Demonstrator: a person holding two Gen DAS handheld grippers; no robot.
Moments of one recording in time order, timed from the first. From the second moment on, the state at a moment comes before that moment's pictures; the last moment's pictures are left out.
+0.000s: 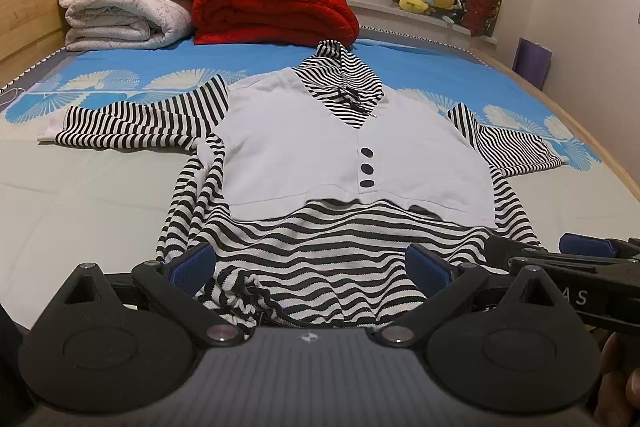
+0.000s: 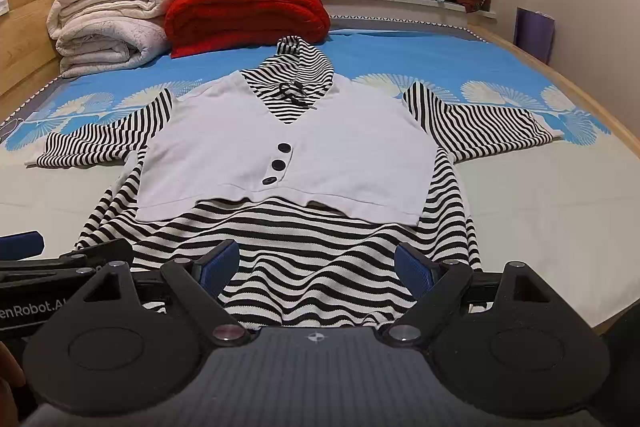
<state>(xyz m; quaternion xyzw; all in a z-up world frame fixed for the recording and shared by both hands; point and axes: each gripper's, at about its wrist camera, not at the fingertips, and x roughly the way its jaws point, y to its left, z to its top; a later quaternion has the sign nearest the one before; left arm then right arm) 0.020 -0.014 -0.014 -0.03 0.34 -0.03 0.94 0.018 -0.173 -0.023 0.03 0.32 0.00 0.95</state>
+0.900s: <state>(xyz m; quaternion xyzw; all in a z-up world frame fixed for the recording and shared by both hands) 0.021 -0.013 -0.014 -0.03 0.34 -0.03 0.94 0.018 -0.172 -0.024 0.02 0.35 -0.01 0.94</state>
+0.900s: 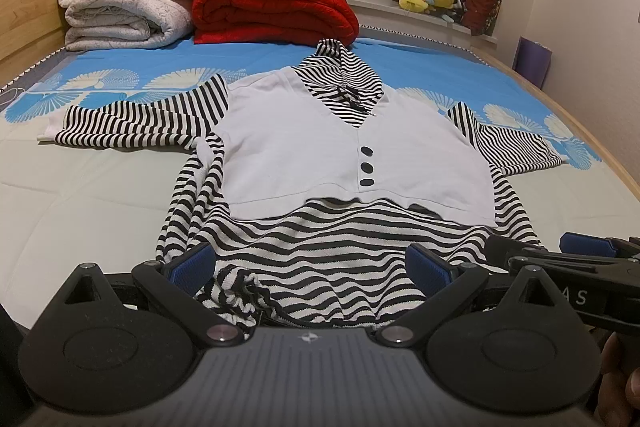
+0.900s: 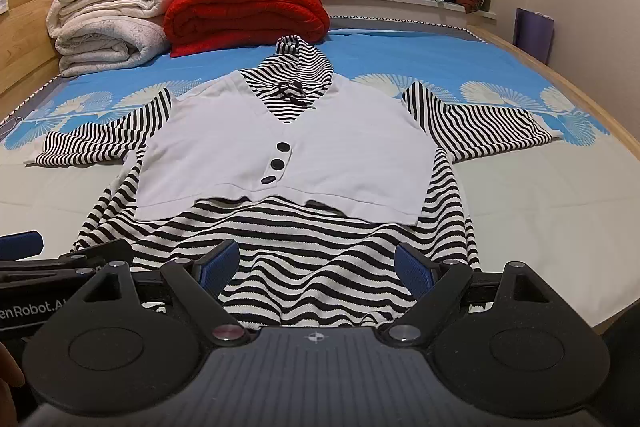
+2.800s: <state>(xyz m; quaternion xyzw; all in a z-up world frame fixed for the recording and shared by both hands) 0.332 0.390 -0.083 -0.30 0.41 0.27 0.82 0.291 -0.157 0.028 0.05 0.25 0.13 0.96</state>
